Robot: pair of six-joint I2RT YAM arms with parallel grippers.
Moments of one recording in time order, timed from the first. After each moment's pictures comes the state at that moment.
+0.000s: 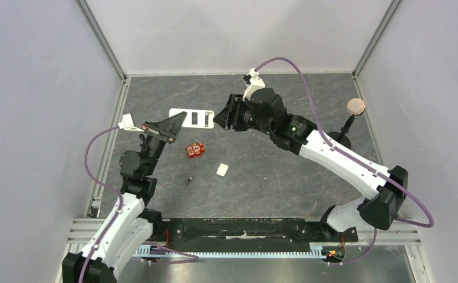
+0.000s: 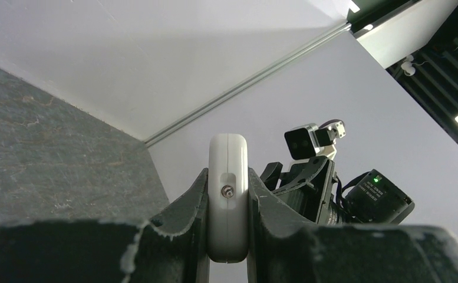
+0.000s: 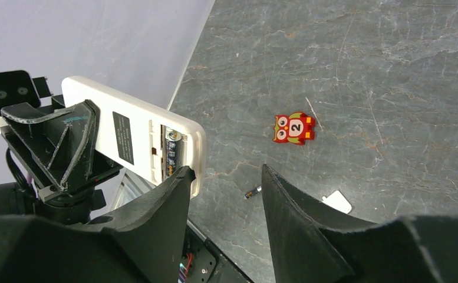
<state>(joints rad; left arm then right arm) -0.25 0.70 0.39 0.71 0.17 -1.23 0.85 1.44 1.41 -0.30 0.01 0.71</state>
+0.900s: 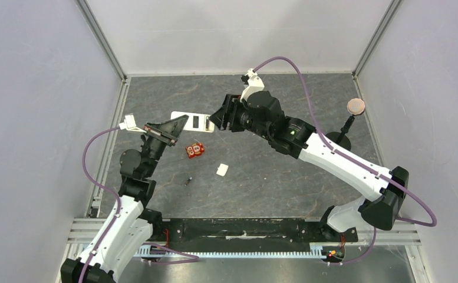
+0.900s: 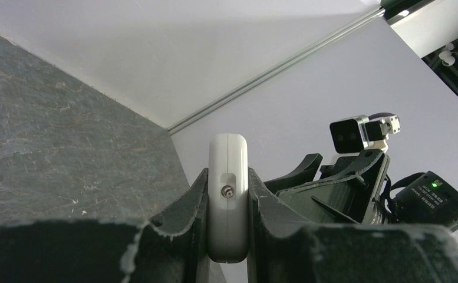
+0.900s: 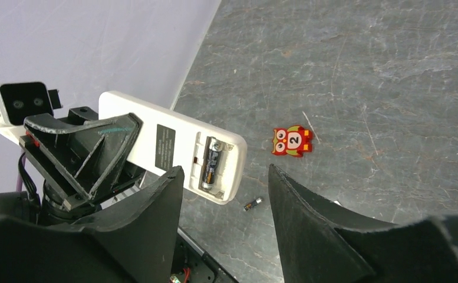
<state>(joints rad) -0.25 0.65 0.41 0.56 0.16 -1.16 0.91 1.43 1.44 -0.30 0.14 0.69</state>
